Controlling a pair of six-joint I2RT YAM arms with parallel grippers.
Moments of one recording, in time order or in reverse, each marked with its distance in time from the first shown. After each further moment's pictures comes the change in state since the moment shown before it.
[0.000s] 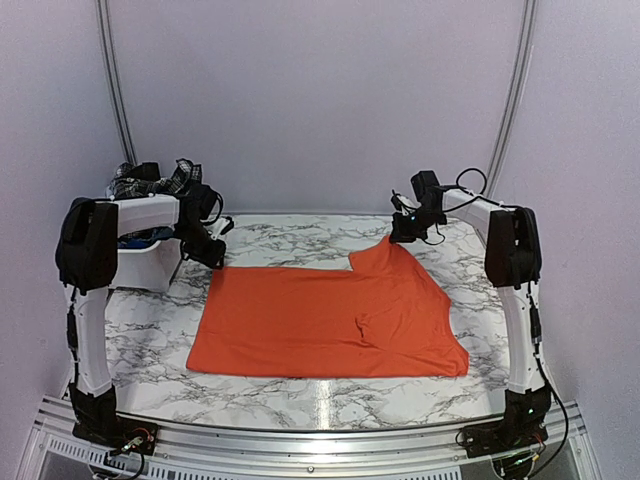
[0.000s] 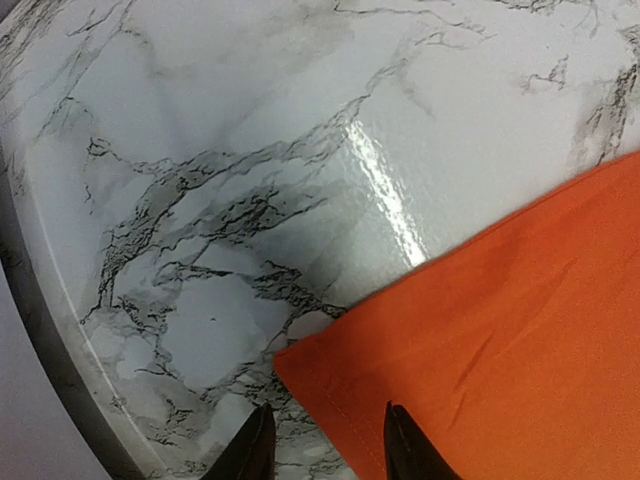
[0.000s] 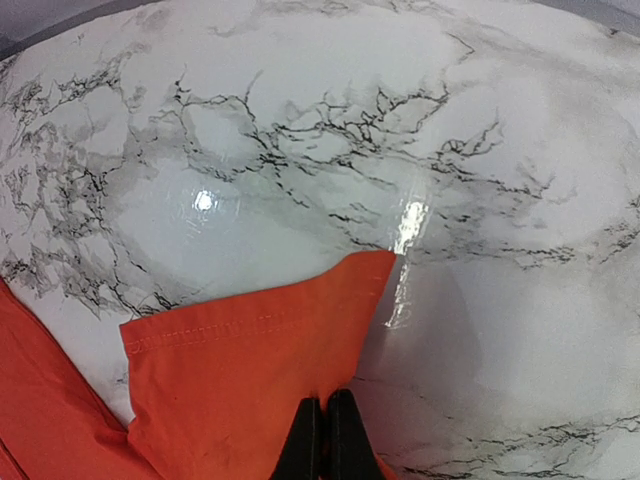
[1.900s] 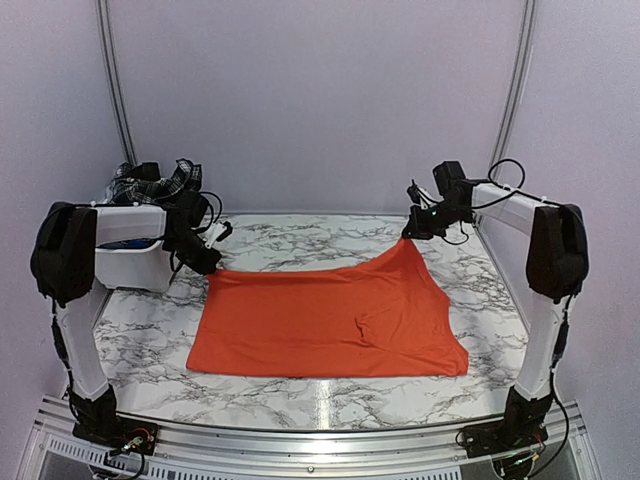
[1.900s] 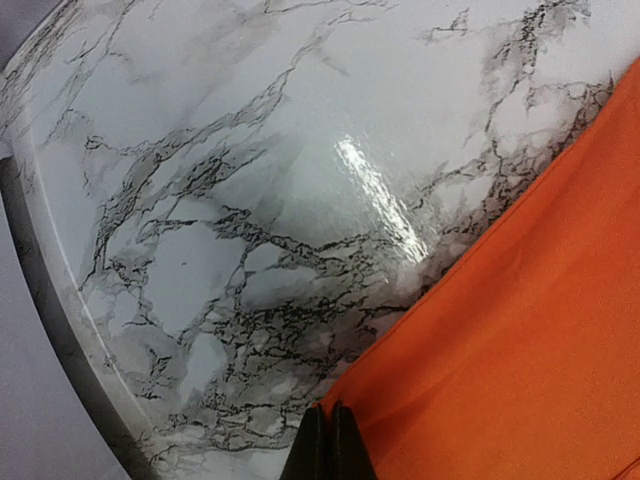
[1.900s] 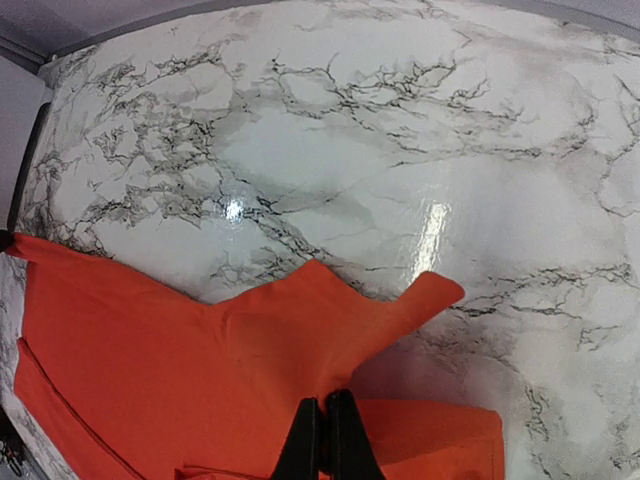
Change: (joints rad) left arm -0.015 -0.171 -0.244 0.140 0.018 0.106; right arm -0.007 -0.390 -0.389 0.067 -0.058 0.026
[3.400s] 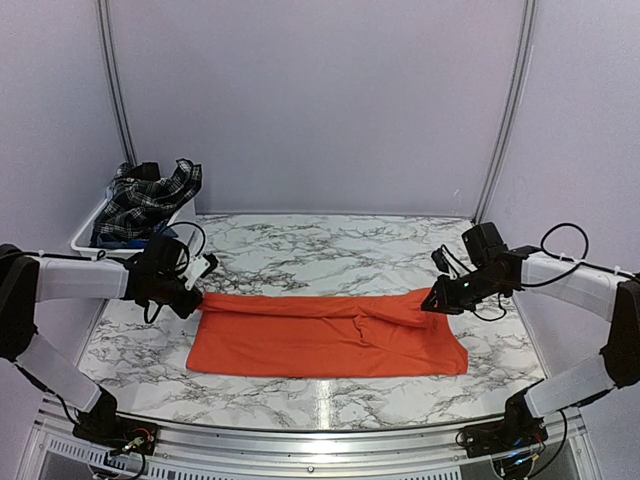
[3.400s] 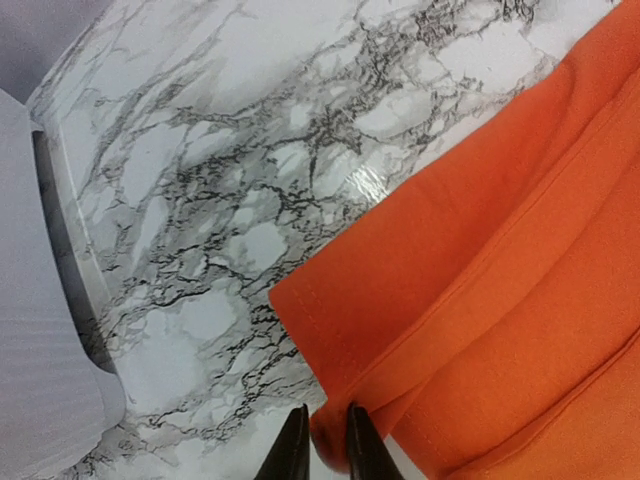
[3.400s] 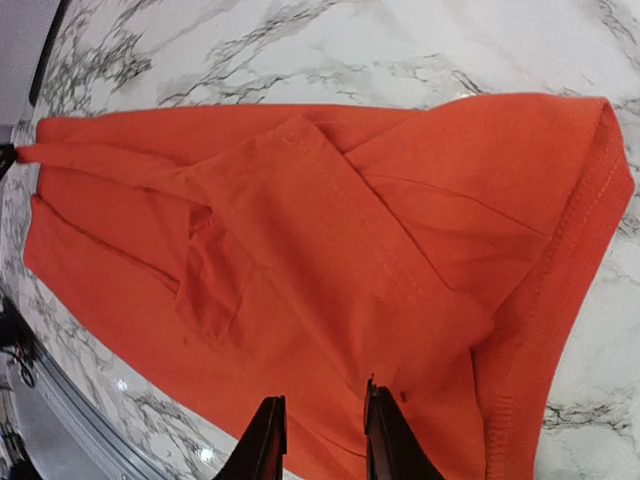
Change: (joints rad) left arm -0.070 -0.483 -0.677 0.389 -0.042 0.085; right arm 0.096 -0.700 -0.887 0.096 -0.004 0.156
